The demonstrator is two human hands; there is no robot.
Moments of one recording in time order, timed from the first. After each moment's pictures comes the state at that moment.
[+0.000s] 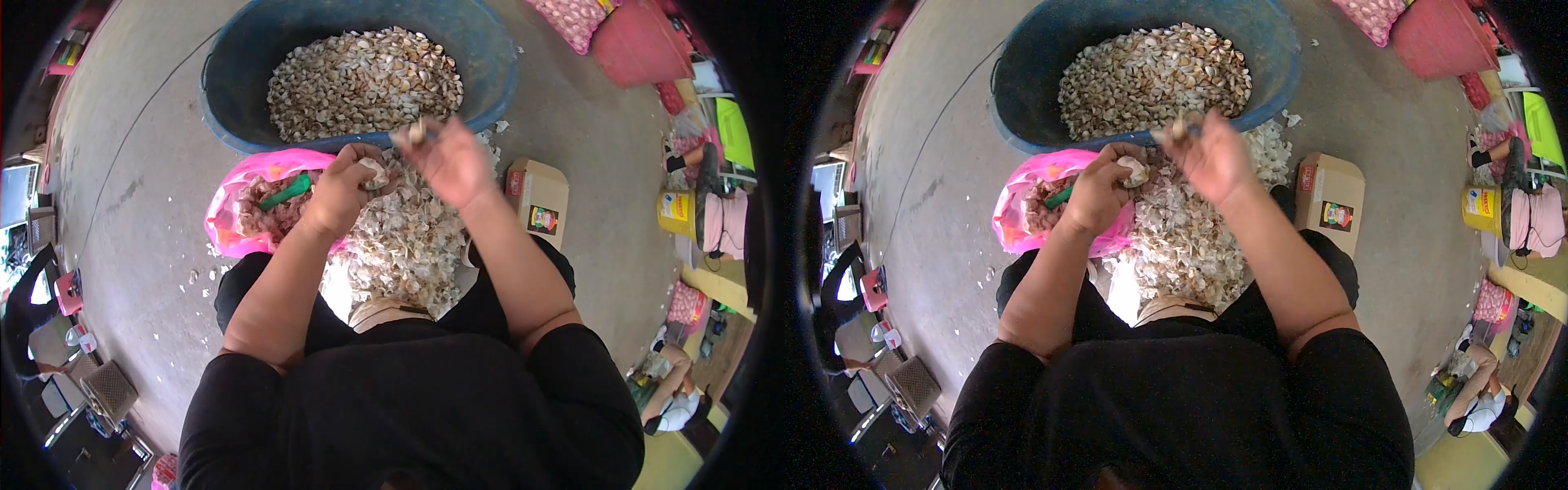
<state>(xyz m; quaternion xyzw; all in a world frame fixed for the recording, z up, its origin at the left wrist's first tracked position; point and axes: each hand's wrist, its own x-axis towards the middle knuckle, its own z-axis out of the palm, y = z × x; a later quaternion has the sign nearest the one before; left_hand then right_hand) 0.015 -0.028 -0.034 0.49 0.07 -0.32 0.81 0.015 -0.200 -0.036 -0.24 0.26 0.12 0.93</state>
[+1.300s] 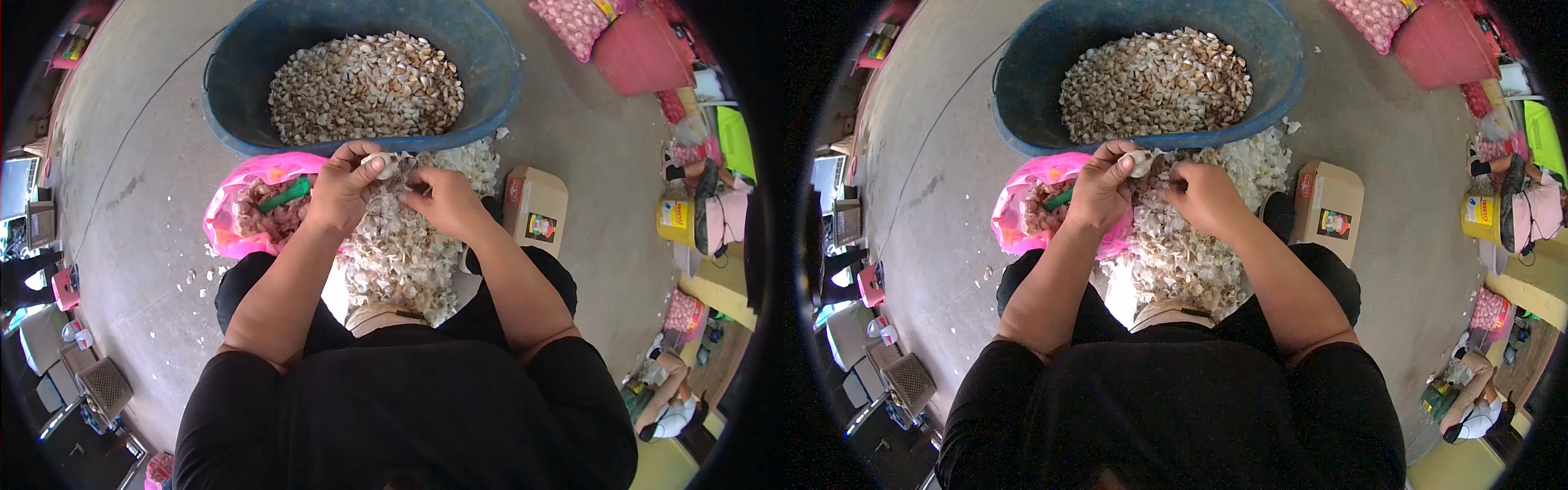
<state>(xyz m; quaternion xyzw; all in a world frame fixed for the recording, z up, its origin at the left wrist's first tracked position) 0.016 -0.039 -0.036 0.39 0.08 -0.24 0.88 -0.015 -0.202 -0.014 -0.90 0.00 0.16 0.41</state>
